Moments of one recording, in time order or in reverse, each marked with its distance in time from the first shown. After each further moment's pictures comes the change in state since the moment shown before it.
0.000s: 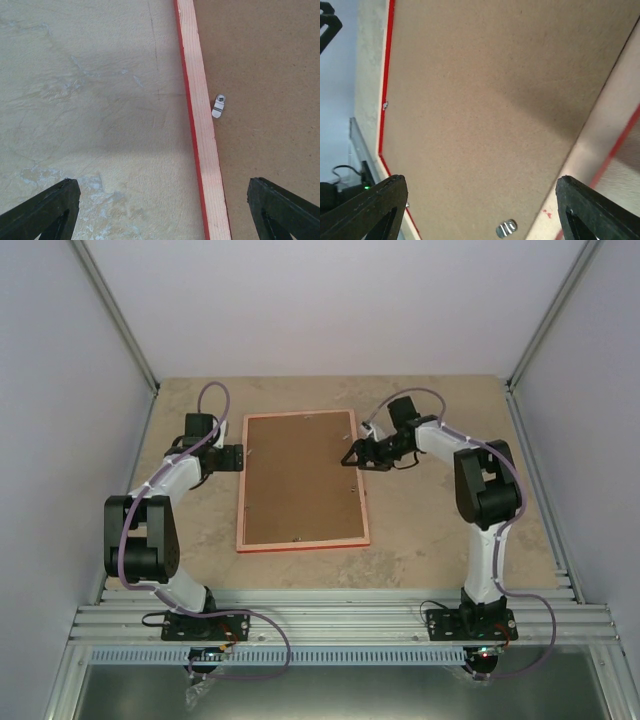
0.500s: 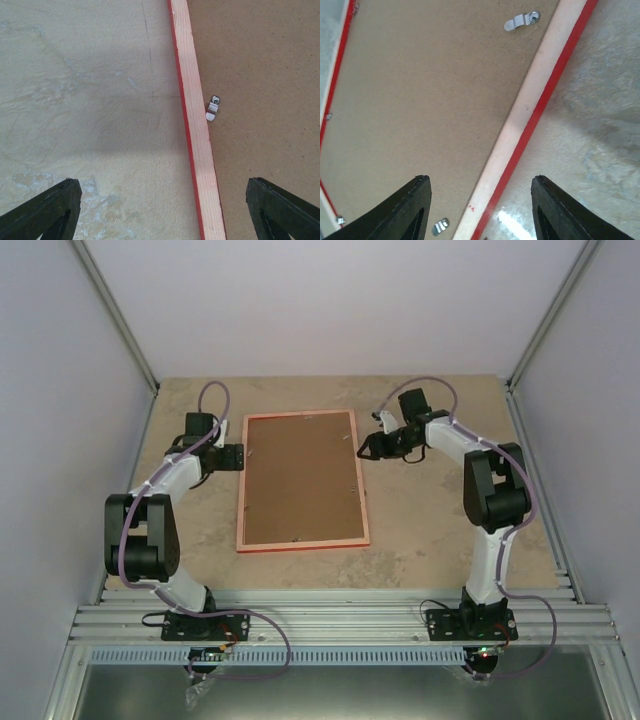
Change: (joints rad) left arm 0.000 0.009 0.008 0.000 0.019 0.000; right arm -0.045 -0.068 0.010 -0.013 0.206 -0.167
